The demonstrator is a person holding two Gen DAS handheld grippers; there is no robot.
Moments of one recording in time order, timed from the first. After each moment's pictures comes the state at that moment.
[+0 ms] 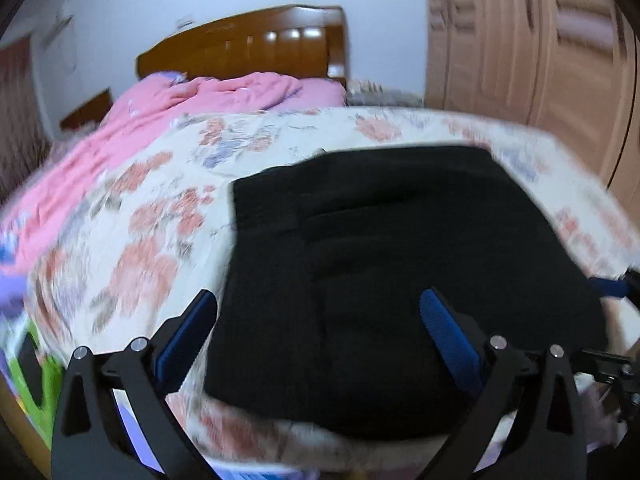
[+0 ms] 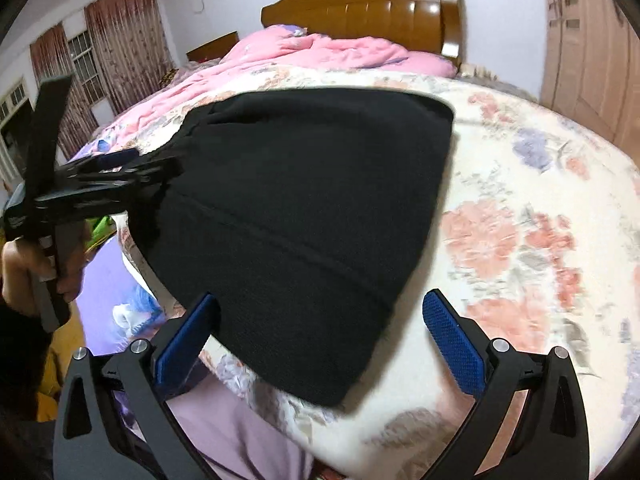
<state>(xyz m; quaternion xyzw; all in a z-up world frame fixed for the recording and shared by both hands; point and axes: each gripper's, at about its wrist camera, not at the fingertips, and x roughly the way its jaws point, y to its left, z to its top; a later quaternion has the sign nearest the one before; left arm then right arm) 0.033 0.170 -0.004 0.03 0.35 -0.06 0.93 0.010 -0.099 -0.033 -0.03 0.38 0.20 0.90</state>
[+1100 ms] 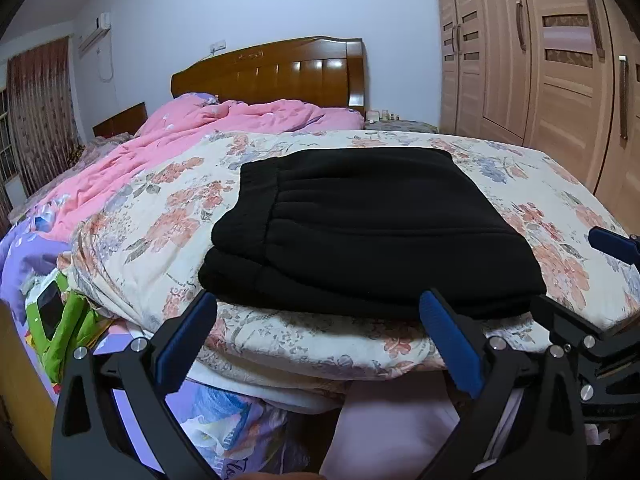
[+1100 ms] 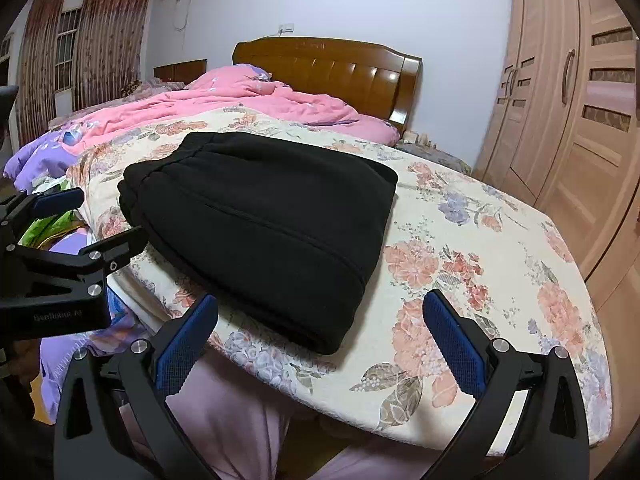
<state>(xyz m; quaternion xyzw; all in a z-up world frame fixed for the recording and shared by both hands) -0.081 0.119 -0.003 0.03 0.30 -0.01 0.95 -0.056 -0.070 -0.019 -0.11 0.29 0.09 0.94</state>
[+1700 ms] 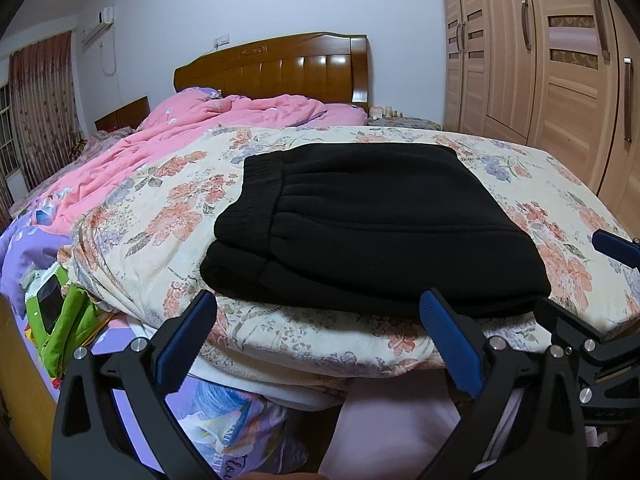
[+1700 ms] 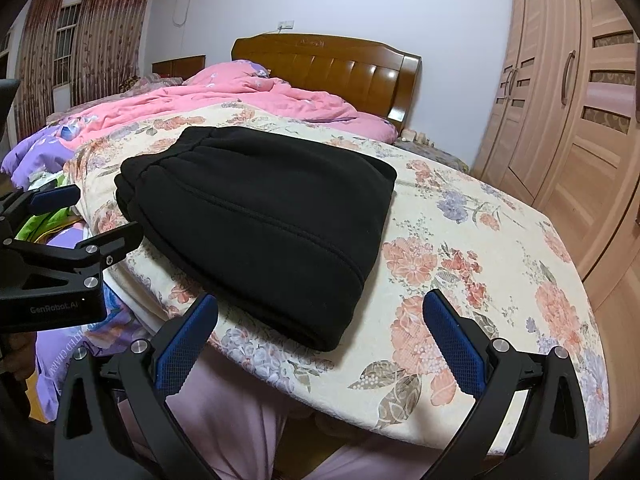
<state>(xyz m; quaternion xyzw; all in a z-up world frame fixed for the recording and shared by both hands) -0.079 0.123 -0.006 0.03 0.31 0.00 0.95 -0.056 -0.069 -0.022 -0.11 0.30 0.09 0.94</state>
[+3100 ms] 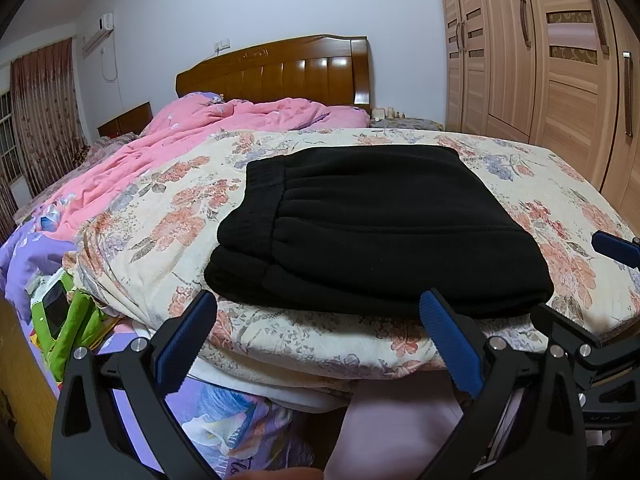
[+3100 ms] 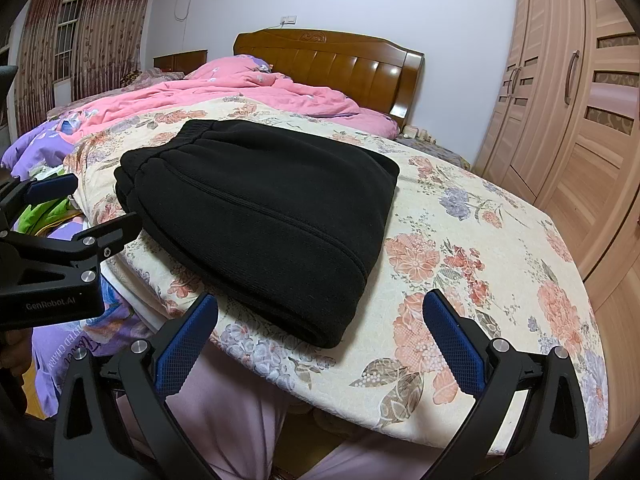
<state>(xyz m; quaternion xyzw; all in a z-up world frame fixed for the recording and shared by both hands) -0.079 0.127 -0.005 0.04 0.31 0.00 0.95 -0.054 -0.069 -0.026 -0.12 0.30 0.09 0.94</state>
